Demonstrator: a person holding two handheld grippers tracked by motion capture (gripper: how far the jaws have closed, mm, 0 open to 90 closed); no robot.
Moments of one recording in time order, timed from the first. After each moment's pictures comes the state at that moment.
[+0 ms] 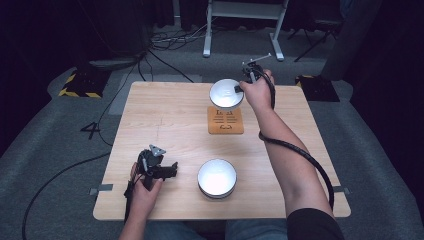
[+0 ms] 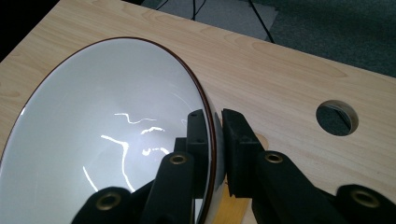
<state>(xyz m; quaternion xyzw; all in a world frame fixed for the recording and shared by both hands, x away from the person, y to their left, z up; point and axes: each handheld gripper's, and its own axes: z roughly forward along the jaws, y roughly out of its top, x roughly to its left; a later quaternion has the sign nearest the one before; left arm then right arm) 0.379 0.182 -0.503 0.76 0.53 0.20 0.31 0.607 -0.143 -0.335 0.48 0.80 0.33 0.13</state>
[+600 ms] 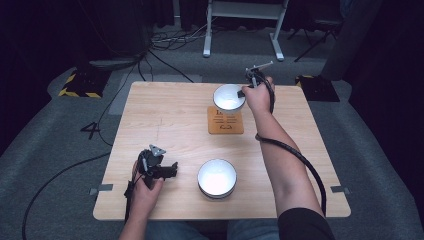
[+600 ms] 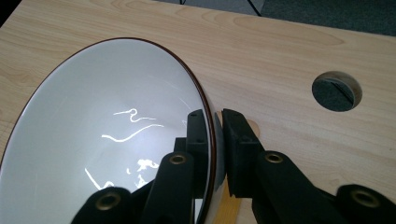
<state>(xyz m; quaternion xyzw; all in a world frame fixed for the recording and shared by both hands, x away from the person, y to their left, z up) 0.379 0.182 -0.503 0.76 0.53 0.20 0.31 0.621 -0.156 -0.369 0.53 0.78 0.32 0.12</state>
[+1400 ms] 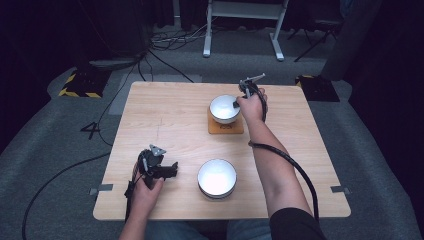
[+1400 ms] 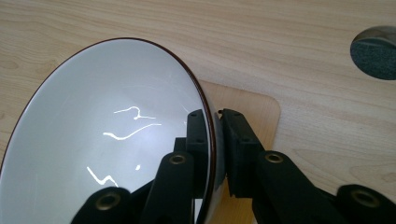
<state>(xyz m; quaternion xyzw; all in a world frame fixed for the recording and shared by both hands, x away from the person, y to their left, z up) 0.379 0.181 -0.503 0.76 0.54 0.19 0.30 0.626 -0.146 -0.421 0.54 0.78 0.30 0.09</state>
